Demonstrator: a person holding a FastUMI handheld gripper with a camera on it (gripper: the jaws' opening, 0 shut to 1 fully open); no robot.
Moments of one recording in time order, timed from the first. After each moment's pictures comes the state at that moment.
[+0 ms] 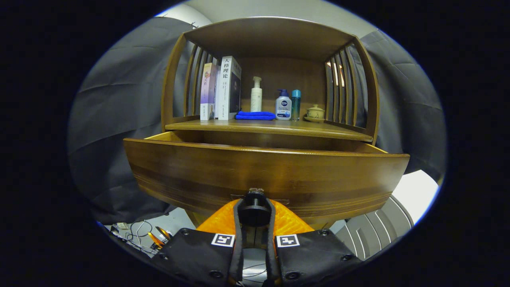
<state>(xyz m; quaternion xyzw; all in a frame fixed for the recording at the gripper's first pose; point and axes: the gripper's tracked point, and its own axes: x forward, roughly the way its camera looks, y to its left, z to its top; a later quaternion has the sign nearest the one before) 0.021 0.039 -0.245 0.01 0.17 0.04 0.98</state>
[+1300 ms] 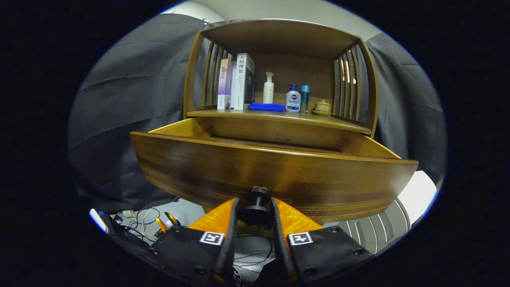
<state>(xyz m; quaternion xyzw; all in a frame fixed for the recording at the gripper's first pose) -0.037 0.041 -0.248 0.00 0.20 0.09 0.98</state>
